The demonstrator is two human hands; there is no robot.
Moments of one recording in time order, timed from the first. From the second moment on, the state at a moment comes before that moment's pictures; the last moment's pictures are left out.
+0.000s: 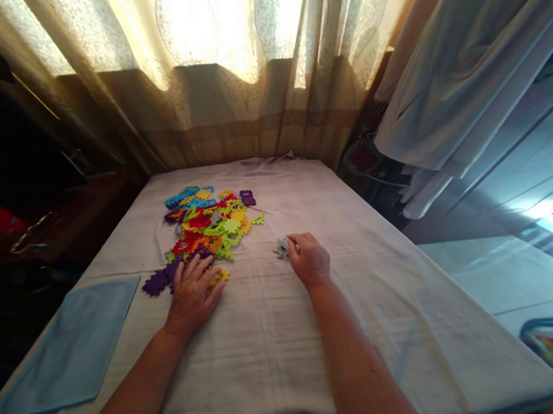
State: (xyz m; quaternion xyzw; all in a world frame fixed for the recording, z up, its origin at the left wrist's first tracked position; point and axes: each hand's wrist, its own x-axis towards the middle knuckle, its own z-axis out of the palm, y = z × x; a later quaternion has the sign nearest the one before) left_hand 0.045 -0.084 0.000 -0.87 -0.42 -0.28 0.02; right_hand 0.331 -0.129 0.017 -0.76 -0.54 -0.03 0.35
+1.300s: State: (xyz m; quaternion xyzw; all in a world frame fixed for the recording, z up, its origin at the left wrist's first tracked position) left_hand -0.004 -0.030 0.000 -0.50 -0.60 -0.61 -0.16; right_hand 0.350 -0.047 0.037 -0.72 -0.38 0.22 0.53
